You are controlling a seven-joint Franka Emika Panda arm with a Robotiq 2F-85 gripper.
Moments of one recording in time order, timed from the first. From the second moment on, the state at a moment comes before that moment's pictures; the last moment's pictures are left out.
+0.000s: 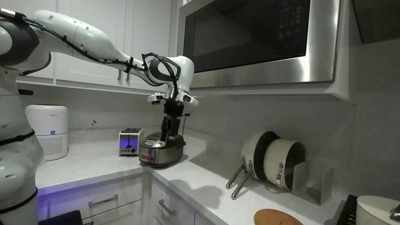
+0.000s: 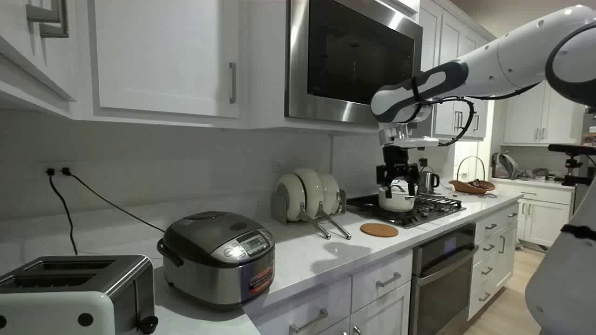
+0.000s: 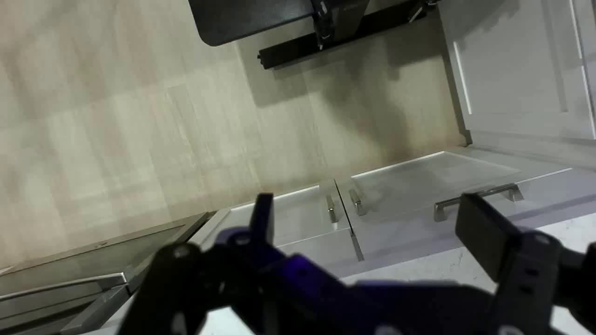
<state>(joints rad) -0.15 -0.24 -0.15 -2.01 -0.09 1.59 0.01</state>
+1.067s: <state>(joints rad) 0.00 -0.21 -0.08 -2.09 0.00 1.63 -0.33</state>
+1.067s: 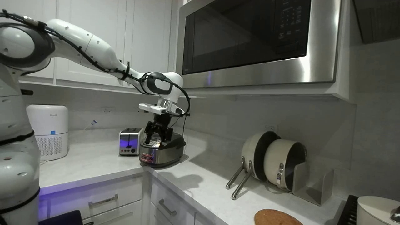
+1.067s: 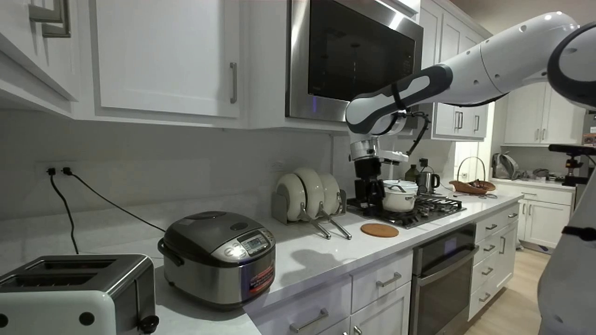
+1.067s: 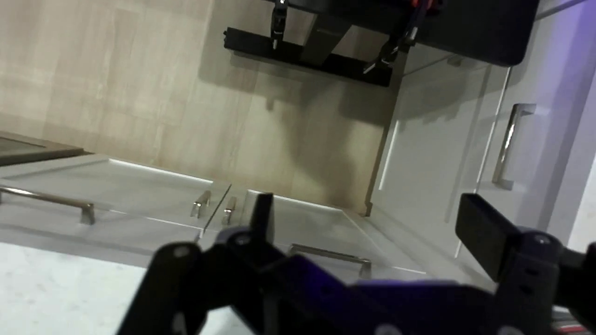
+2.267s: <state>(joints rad) 0.15 -0.25 0.04 -2.31 0.31 1.96 -0.77</state>
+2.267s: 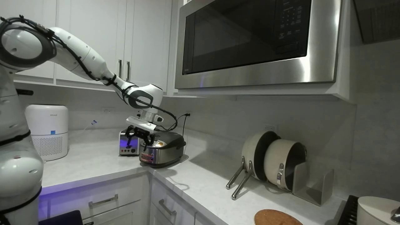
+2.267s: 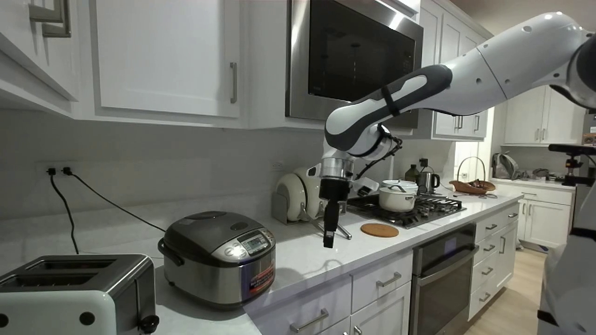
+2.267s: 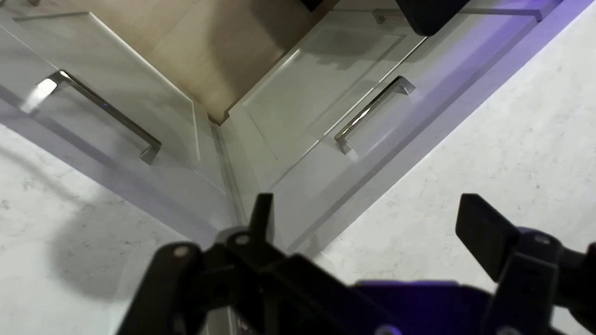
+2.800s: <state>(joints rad) 0.25 -0.49 0.08 -2.56 0.43 2.29 -0.62</state>
